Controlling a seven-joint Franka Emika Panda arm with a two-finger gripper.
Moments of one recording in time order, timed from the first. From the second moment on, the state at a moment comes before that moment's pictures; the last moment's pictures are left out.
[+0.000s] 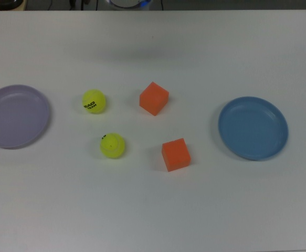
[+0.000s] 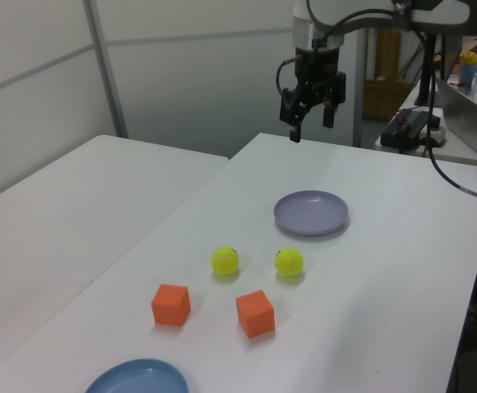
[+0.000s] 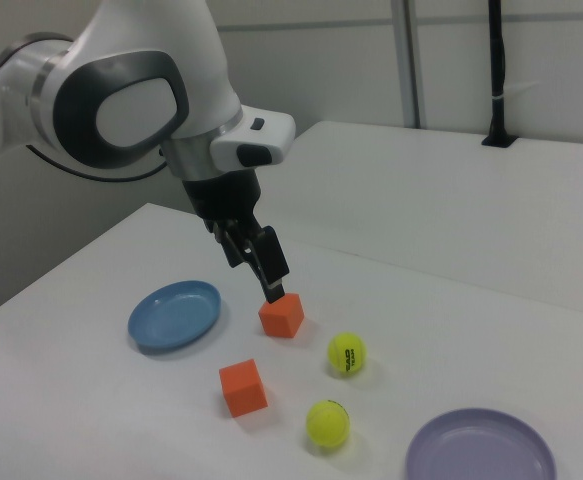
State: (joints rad) arm 0.00 -0.06 0.04 -1.58 0.02 1.59 0.17
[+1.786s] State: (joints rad) arm 0.05 0.25 0.34 -1.96 -0.07 2.17 0.85
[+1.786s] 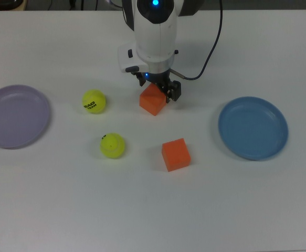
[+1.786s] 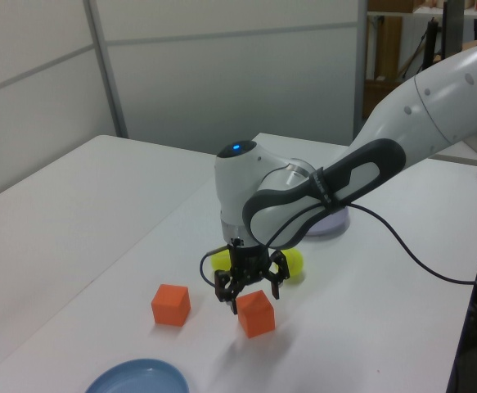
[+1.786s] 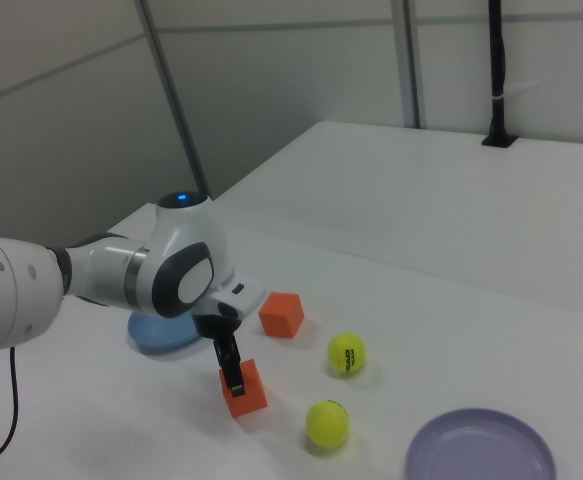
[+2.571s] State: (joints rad) arm 0.05 0.32 0.34 -1.97 -0.14 2.25 0.85
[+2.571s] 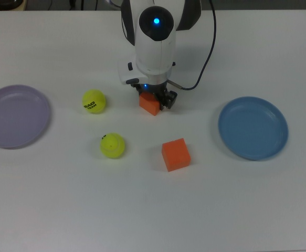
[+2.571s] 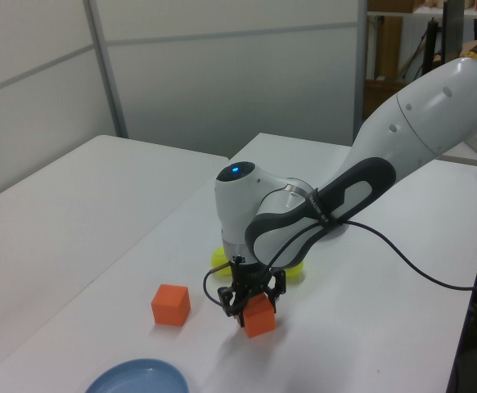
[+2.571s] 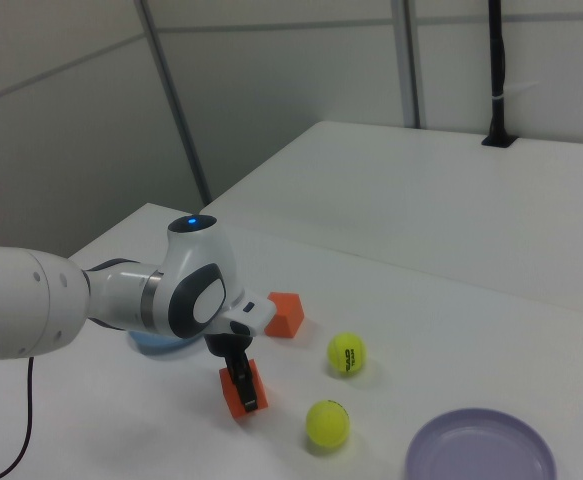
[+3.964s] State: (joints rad) arm 0.31 0.51 0.46 -1.61 -0.23 2.34 0.83
